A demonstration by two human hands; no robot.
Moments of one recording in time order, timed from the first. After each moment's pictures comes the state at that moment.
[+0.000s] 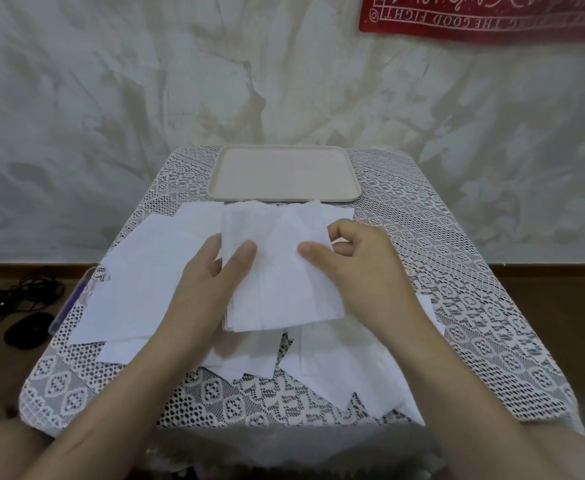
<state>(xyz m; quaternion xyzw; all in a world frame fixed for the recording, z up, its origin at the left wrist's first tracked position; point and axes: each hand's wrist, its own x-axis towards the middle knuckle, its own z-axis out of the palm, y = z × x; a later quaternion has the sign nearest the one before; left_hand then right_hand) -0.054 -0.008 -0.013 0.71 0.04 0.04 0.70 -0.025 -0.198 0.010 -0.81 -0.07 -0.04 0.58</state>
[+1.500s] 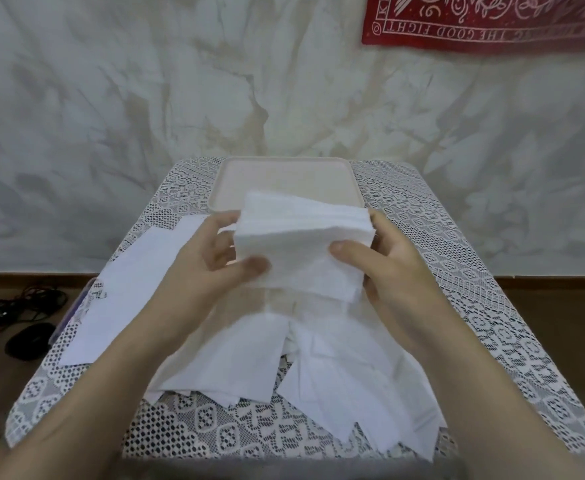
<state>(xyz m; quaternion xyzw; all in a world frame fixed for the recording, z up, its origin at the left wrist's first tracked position) -0.023 0.007 0.002 0.72 -0.06 0.04 0.69 -0.006 -0.227 0.016 -0.62 -0.10 0.05 0.78</state>
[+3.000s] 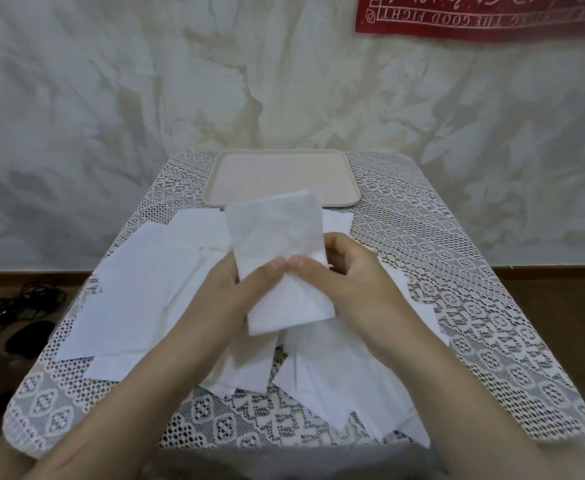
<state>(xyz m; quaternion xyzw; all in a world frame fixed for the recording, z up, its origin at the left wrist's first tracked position) -0.045 -0.028 -0.009 0.69 -0.01 -0.03 0.72 -0.023 -0.205 0.002 -0.71 -0.07 0.07 0.69</state>
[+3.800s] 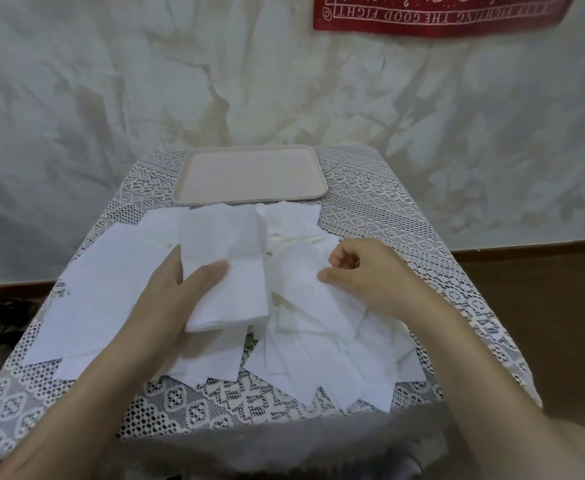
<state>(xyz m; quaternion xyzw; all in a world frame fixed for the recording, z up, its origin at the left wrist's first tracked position) -0.056 -0.013 -0.011 0.73 0.04 0.00 0.68 0.002 -0.280 -0.020 -0.90 -0.05 0.03 0.43</state>
